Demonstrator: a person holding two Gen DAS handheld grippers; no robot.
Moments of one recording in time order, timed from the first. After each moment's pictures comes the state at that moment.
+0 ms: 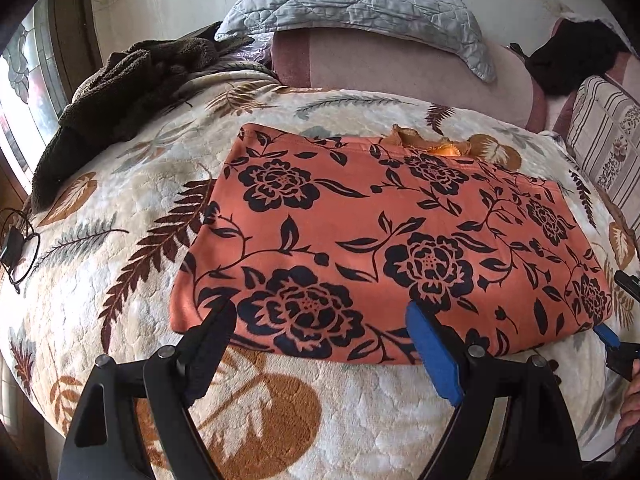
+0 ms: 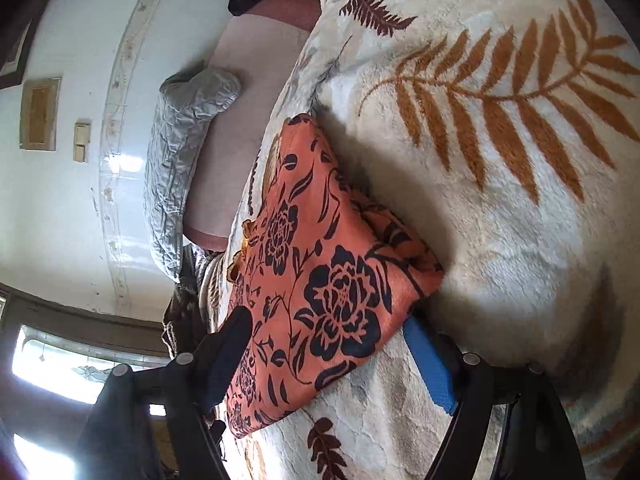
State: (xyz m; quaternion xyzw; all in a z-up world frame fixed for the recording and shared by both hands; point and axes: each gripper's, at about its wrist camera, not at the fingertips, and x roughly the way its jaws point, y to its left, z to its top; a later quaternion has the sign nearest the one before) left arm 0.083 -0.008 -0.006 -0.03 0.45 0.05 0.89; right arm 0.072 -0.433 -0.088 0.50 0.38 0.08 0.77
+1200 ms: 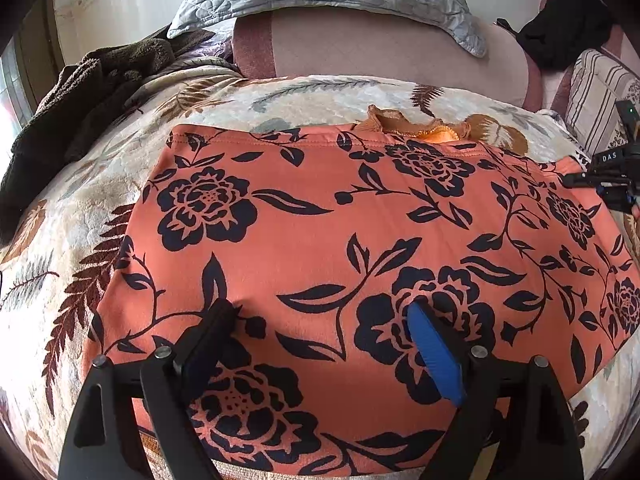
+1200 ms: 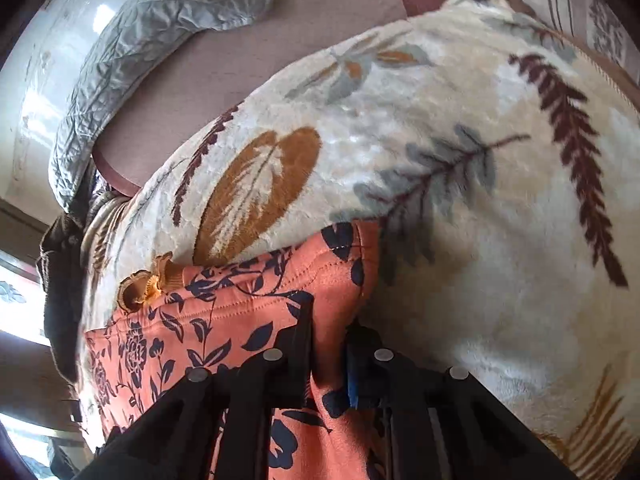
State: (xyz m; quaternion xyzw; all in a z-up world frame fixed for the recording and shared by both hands) left arm 0.142 -0.032 -0.048 -0.01 0.46 0.02 0.89; right arm 0.293 -0.395 -0.047 0.19 0.50 0.05 0.84
